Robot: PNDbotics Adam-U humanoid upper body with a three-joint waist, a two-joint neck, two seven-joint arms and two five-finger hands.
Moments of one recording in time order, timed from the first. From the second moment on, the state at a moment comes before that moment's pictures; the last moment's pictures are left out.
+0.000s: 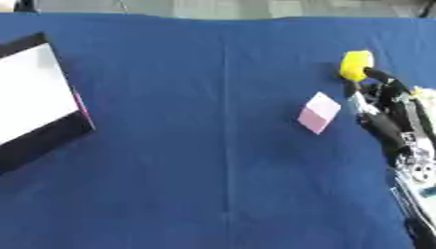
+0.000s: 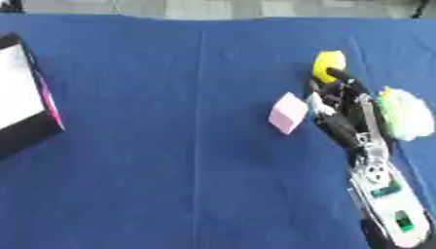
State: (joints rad) left arm -0.19 0.32 0.02 -1.77 0.21 -0.02 0.49; right arm -0.06 -0.35 0.06 -1.94 -0.12 0.06 -0.32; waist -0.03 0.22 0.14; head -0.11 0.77
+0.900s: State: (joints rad) left arm -0.18 0.34 0.03 -1.77 0.21 -0.02 0.50; right arm -0.02 -0.61 0.09 -1.98 -0.20 0.18 -0.26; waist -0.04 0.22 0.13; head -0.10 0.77
